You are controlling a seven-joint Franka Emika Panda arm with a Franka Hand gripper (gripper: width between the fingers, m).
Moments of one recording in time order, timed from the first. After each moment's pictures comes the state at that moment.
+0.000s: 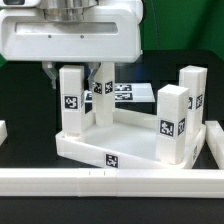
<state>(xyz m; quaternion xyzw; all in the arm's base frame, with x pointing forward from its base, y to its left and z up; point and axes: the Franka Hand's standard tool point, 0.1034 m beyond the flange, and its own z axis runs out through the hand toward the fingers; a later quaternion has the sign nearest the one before) 0.570 -0.087 0.105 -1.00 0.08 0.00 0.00</state>
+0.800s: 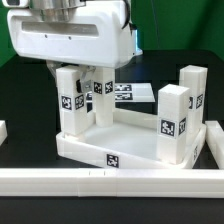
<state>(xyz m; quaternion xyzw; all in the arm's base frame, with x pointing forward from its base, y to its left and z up) 0.572 -0.088 0.104 -0.94 0.35 0.00 0.03</state>
